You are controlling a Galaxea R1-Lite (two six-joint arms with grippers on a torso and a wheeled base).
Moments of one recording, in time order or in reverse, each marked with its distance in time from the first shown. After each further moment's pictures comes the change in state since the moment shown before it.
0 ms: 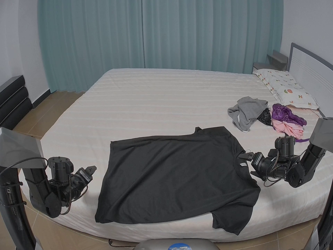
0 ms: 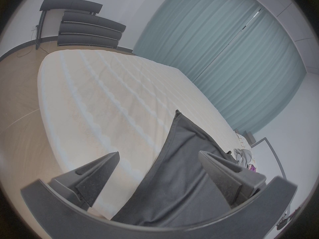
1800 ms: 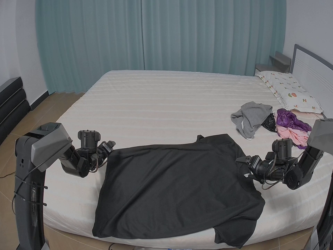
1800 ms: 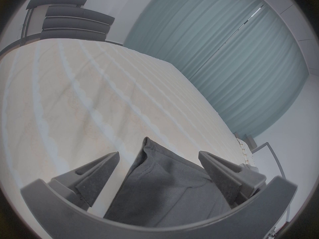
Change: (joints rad) left arm -0.006 0.318 -0.883 0.539 -0.044 -0.001; right arm 0.023 0.017 0.009 0.000 0.000 0.001
